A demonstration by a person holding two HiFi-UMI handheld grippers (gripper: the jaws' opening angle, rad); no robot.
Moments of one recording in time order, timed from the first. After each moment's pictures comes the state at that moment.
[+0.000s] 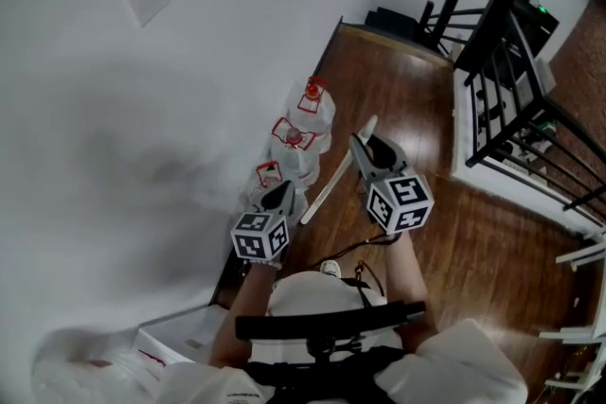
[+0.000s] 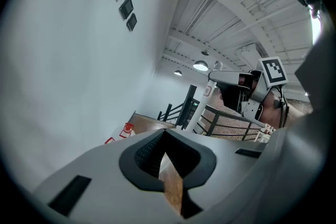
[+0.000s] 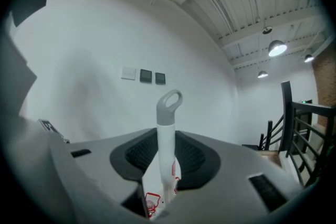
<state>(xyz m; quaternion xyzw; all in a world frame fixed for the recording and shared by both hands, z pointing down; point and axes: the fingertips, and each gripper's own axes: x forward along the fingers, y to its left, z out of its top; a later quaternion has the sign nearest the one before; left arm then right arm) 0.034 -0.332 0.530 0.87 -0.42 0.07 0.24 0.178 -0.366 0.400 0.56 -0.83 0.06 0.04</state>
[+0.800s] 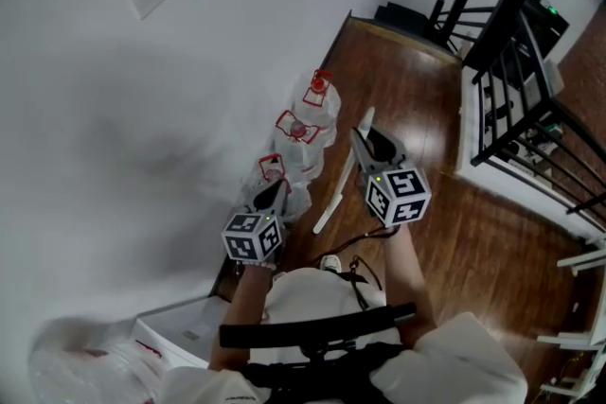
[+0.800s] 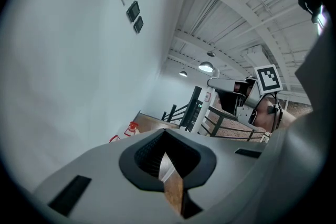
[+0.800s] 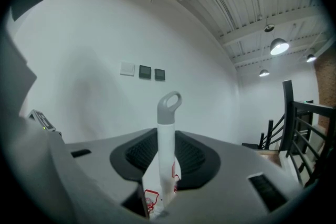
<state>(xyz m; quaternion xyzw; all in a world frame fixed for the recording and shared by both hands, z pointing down) 0.014 -0.321 0.529 0.85 -0.45 0.06 0.26 0.179 -0.378 0.414 0.55 -0.83 0.06 0.05</state>
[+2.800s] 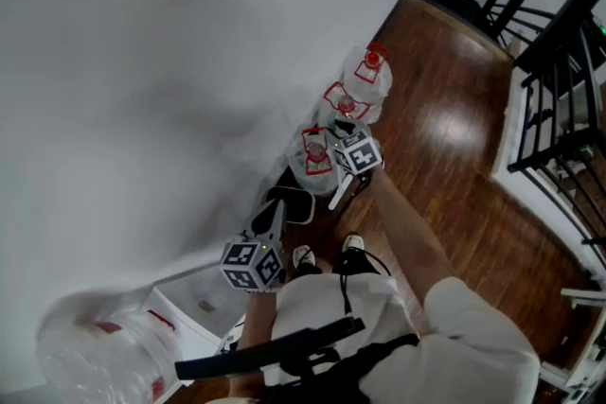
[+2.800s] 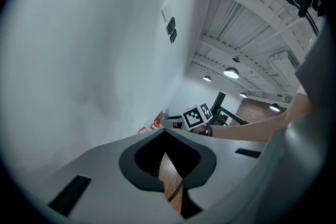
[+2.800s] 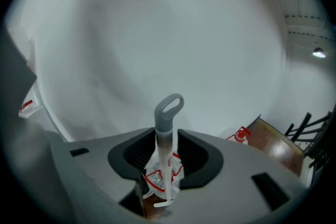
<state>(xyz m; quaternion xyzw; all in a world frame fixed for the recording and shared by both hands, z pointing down) -0.103 -0.265 0.562 0.77 -0.55 0.04 0.31 -0.003 -0.482 0.693 0.35 -0.88 0.14 0.30</state>
